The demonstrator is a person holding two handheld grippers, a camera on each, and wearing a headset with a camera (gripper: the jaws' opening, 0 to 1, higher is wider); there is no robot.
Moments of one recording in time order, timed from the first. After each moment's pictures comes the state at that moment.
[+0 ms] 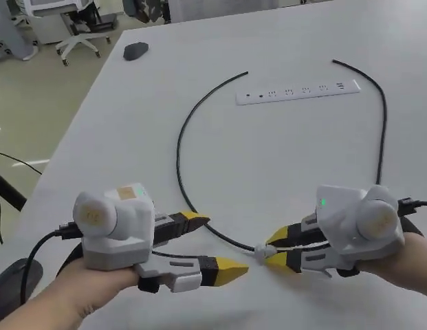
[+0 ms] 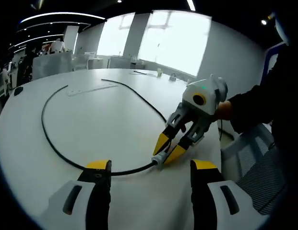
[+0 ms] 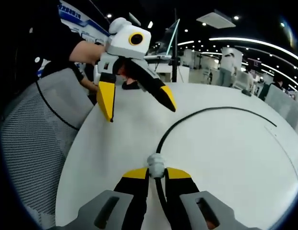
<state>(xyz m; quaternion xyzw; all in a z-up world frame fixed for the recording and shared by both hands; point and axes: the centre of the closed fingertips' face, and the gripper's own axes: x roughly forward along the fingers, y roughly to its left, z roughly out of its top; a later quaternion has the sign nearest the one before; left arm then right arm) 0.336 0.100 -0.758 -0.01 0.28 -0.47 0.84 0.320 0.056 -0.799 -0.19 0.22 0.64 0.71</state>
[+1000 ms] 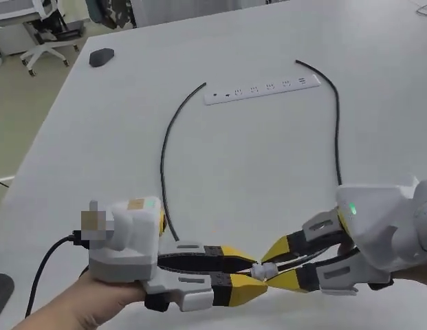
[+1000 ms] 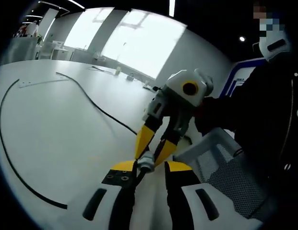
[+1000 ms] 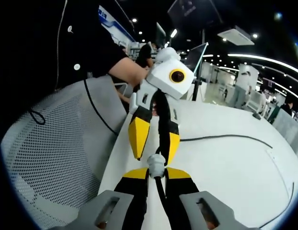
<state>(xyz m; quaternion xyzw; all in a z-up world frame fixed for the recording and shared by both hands) 0.266 0.024 -0.748 -0.08 0.29 -0.63 0.72 0.263 0.035 -0.757 -0.21 0.15 0.69 0.68</state>
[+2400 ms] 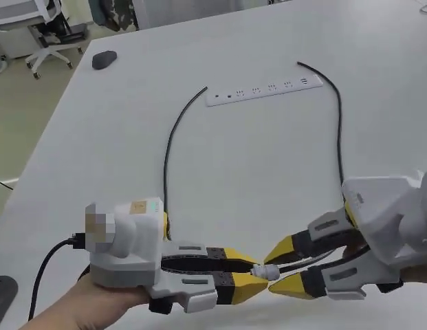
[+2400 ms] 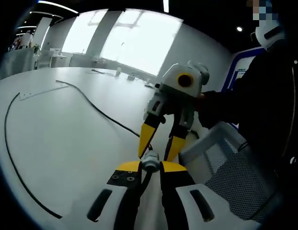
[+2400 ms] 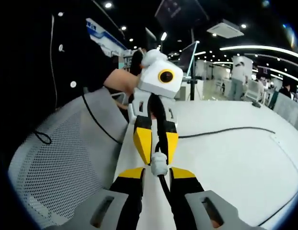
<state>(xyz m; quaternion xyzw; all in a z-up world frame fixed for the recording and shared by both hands) 0.270 0.026 -0.742 -0.01 0.25 -0.63 0.74 0.260 0.029 -0.748 -0.11 0.22 0.68 0.69</state>
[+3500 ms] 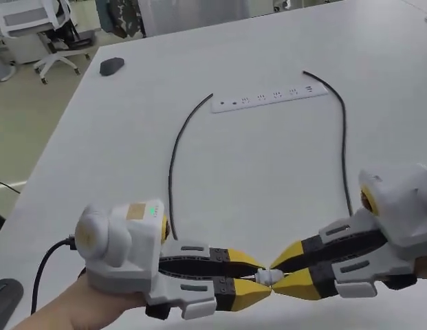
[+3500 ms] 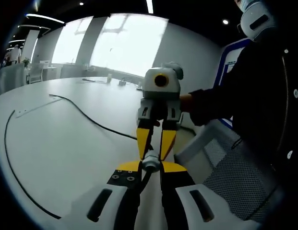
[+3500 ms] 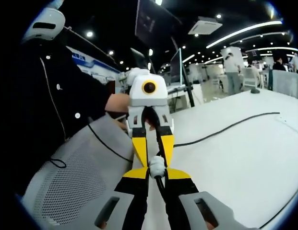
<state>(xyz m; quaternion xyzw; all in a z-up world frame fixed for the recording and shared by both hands) 0.266 0.022 -0.728 -0.01 0.24 -0.65 0.72 0.255 0.030 -0.724 -0.03 0.21 0.70 0.68</state>
